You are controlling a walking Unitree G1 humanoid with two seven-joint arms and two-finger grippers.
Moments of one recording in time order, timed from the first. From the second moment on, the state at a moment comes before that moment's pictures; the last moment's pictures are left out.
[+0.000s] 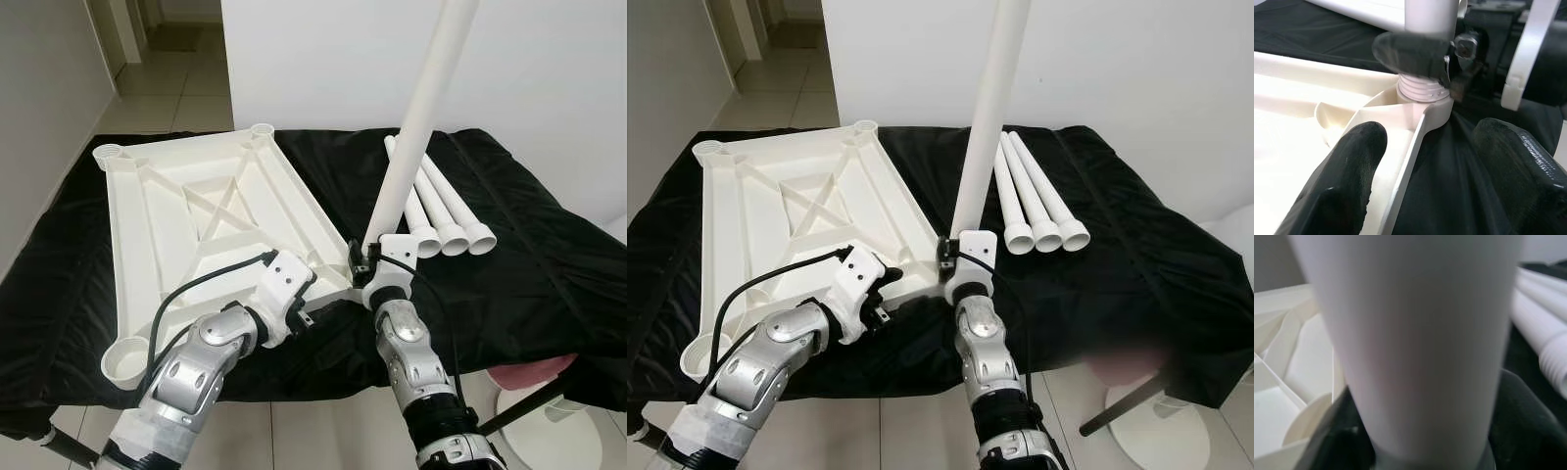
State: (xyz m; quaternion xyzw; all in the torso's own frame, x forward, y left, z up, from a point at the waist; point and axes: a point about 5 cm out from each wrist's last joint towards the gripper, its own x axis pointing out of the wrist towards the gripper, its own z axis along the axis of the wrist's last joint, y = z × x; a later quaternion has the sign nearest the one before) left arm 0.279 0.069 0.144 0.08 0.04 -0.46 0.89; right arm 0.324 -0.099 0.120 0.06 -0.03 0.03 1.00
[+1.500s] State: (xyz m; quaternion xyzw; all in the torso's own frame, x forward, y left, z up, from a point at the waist) left arm 0.278 0.066 0.146 0.08 0.04 -0.45 0.89; right arm 0.349 -0.135 0.131 -0.07 -0.04 0.33 0.94
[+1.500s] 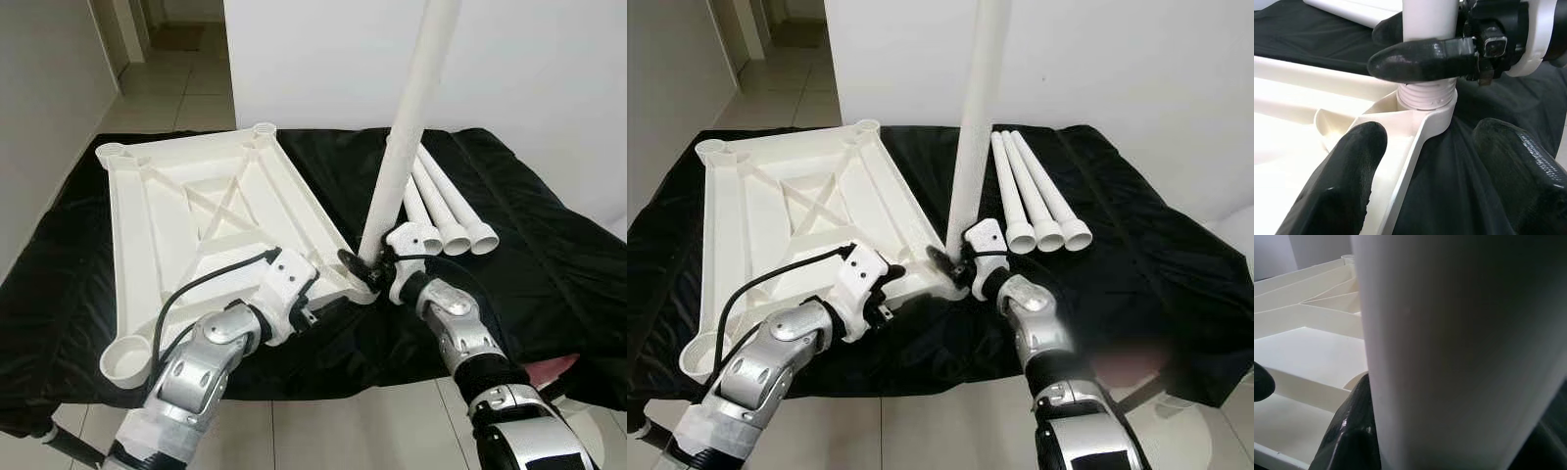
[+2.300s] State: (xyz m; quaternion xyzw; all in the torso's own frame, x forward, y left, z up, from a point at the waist) left arm 0.274 0.065 0.145 0.08 0.04 -0.45 0.89; right arm 0.337 -0.119 0.121 0.00 -0.05 0.19 0.98
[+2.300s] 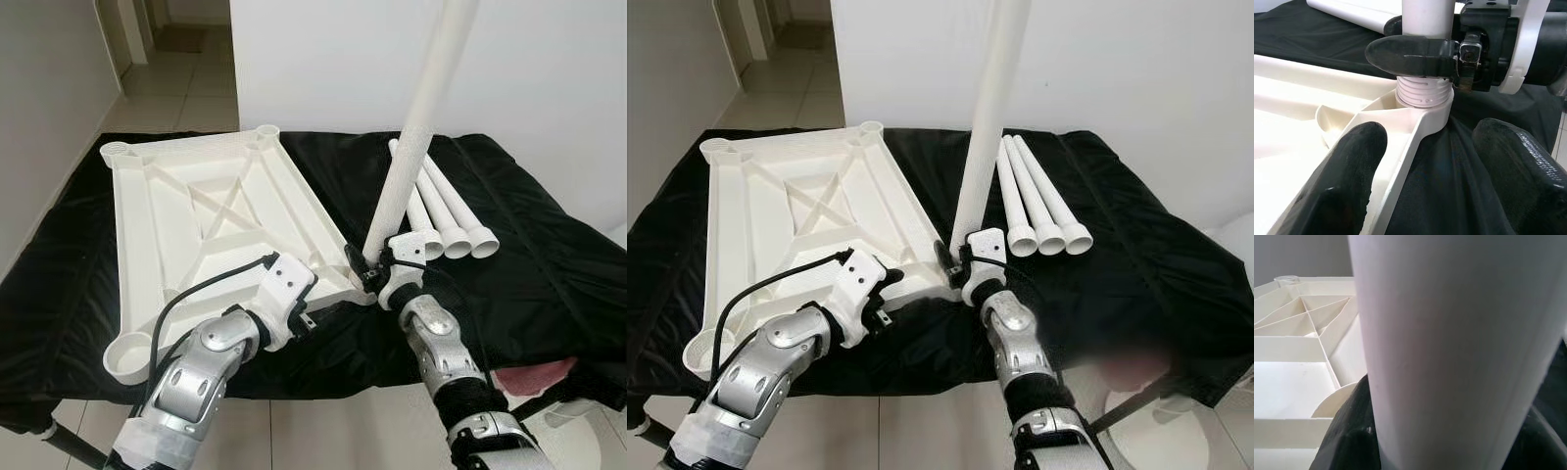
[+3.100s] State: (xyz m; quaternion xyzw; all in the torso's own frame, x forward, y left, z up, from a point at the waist) left arm 0.279 0.068 0.146 0.09 0.03 -0.44 0.89; right arm 0.315 -0.092 0.125 0.05 -0.06 0.06 1.00
